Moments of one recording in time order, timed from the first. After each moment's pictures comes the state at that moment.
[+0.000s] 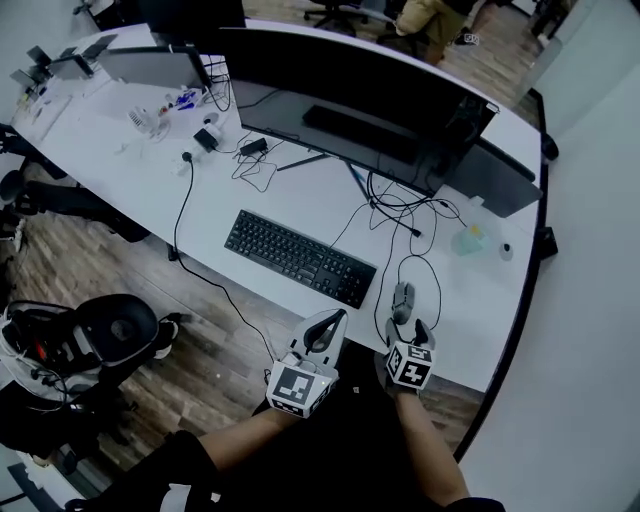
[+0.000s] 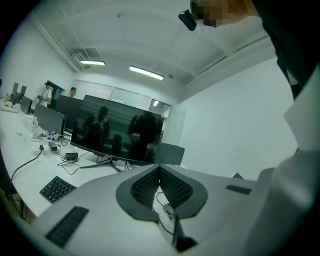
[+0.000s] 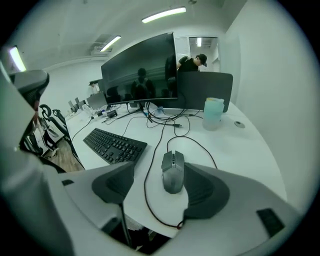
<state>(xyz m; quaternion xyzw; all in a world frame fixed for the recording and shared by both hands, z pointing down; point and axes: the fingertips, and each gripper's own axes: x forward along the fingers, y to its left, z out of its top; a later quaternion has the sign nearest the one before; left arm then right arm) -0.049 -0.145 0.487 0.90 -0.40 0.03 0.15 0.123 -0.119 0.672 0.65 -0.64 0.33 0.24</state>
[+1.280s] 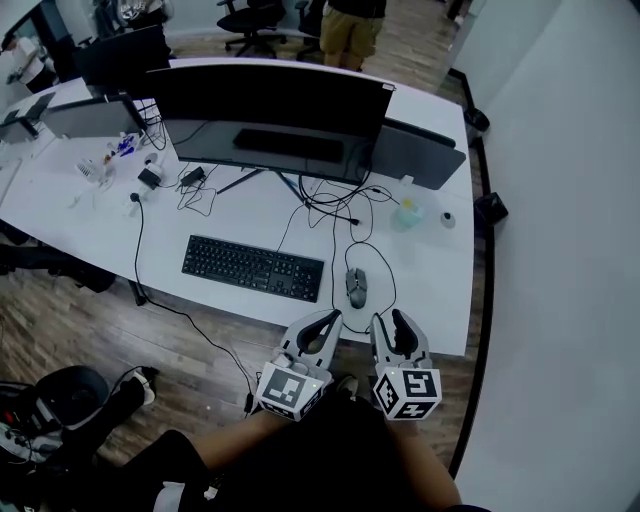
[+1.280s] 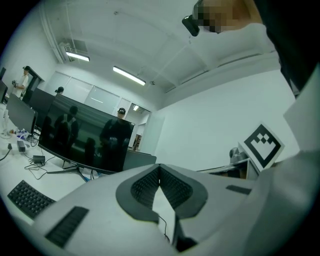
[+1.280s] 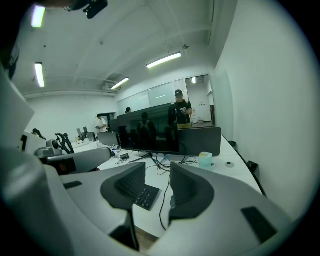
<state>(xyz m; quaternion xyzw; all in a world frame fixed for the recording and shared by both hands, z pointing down) 0.023 -0.089 0.425 0.95 -0.28 -0.02 0.13 0.114 -0.065 0.451 0.69 -0.69 0.19 0.09</state>
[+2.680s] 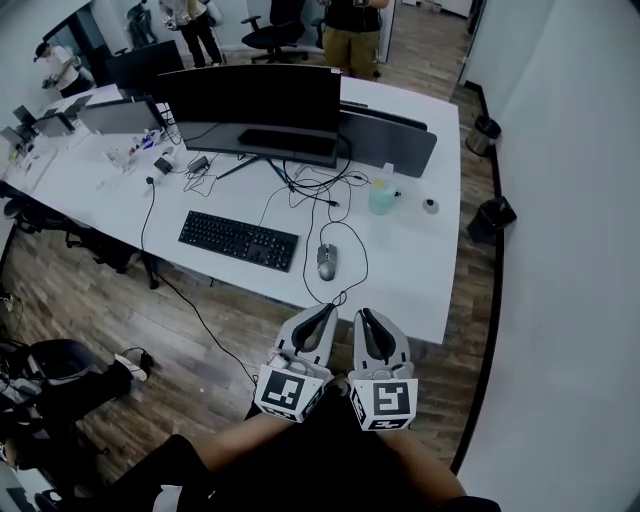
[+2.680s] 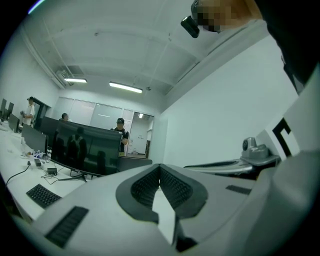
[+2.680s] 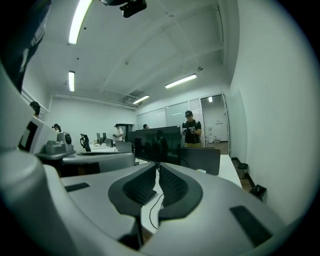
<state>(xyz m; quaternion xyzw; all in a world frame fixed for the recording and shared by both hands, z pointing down) 0.120 0.046 0.396 0.93 -0.37 -0.01 0.05 0.169 0.062 0.408 0.64 -0.77 0.07 0.06</state>
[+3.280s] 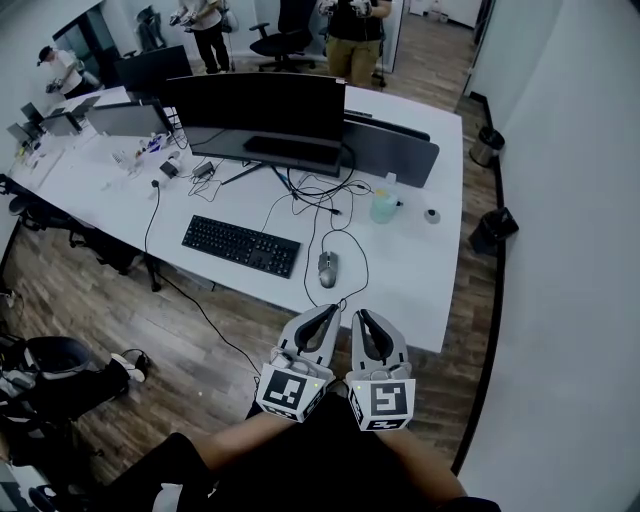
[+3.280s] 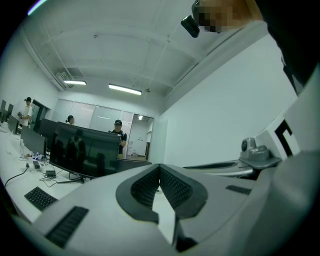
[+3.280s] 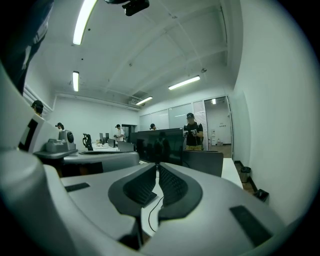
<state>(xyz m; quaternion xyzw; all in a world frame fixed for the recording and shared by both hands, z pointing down) 0.128 0.041 0.387 0.93 -0.37 -0.02 0.04 0.168 0.054 0.400 0.62 -0.78 0.05 0.06</state>
